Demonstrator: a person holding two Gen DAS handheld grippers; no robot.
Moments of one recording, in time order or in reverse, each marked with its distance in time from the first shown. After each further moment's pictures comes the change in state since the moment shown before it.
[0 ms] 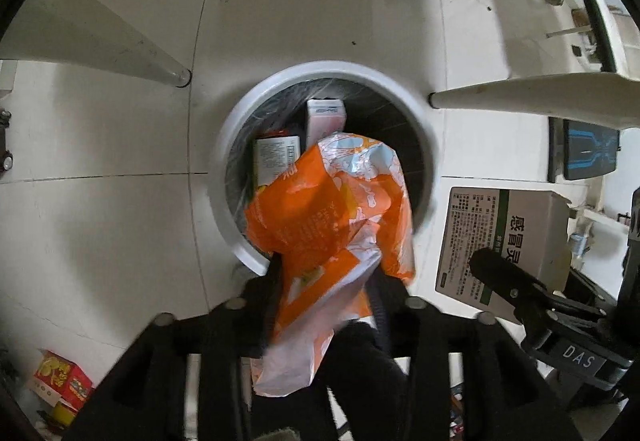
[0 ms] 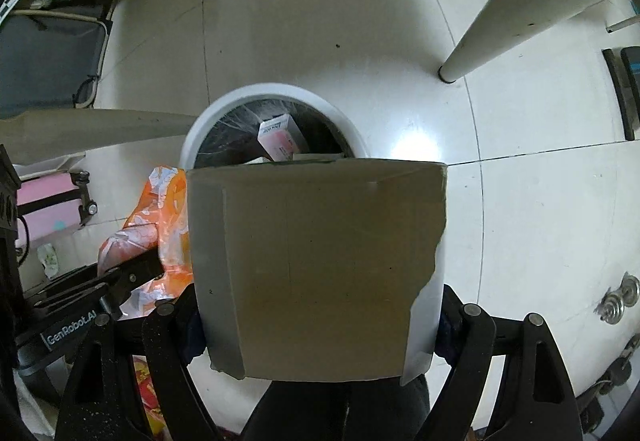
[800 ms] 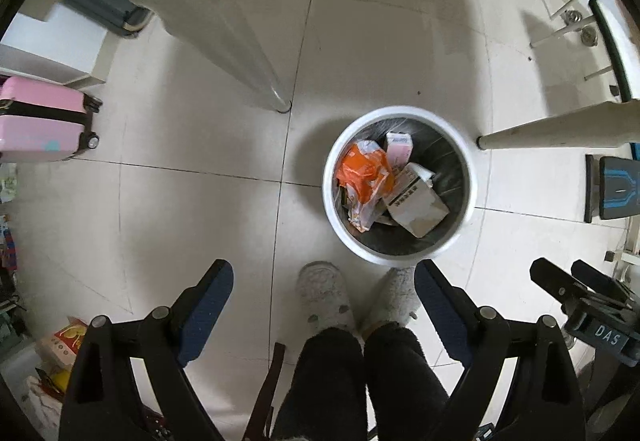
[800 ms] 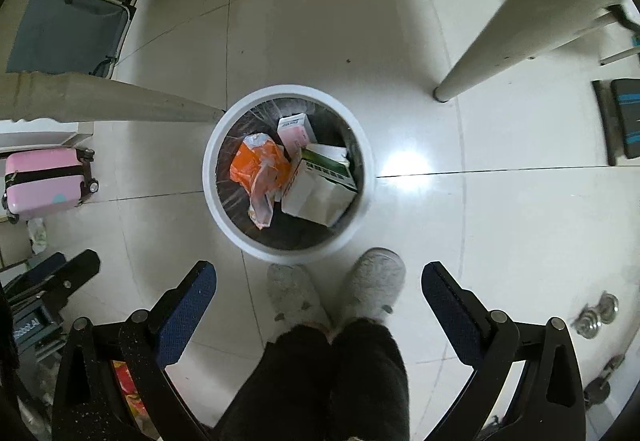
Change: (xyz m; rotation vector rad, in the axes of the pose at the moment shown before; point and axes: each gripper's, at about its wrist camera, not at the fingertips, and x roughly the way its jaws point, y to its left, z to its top) left arm -0.131 0.021 -0.084 -0.117 -0.191 0.214; right arm -0.092 0.033 -0.040 -0.093 -0.054 -0.060
